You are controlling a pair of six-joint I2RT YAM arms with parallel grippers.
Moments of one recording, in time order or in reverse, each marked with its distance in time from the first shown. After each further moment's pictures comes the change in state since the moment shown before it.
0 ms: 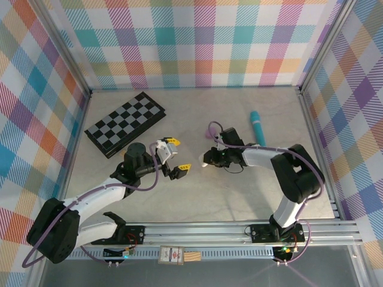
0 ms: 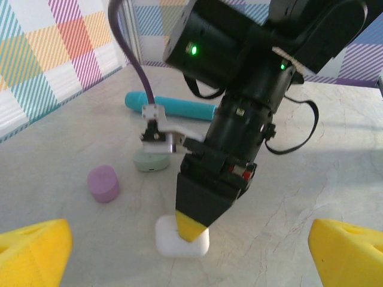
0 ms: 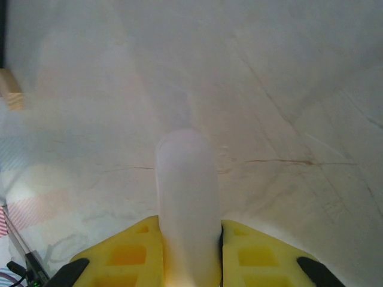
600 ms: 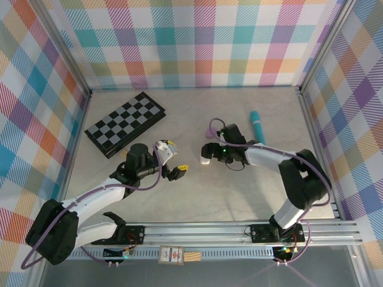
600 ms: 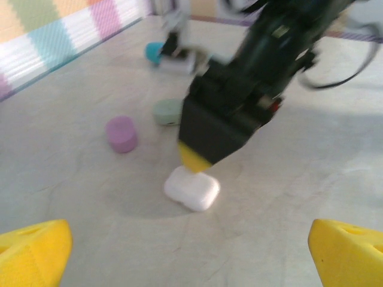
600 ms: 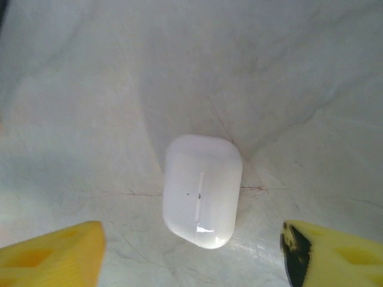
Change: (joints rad) left arm -0.004 -0.006 0.007 -0.147 -0.165 0.032; right arm -0.007 -0.127 0.035 -0.102 0.200 -0.103
